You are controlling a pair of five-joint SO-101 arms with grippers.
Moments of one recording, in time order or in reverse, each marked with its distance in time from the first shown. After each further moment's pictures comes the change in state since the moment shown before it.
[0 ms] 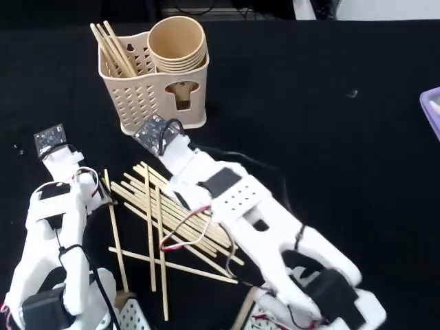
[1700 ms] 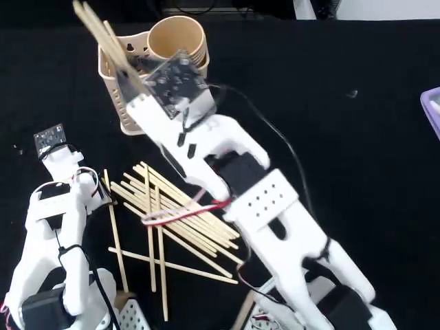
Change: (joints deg) left arm 0.0 0.0 0.0 0.0 0.0; right arm -0.5 -7.6 -21.6 -30.5 -1.2
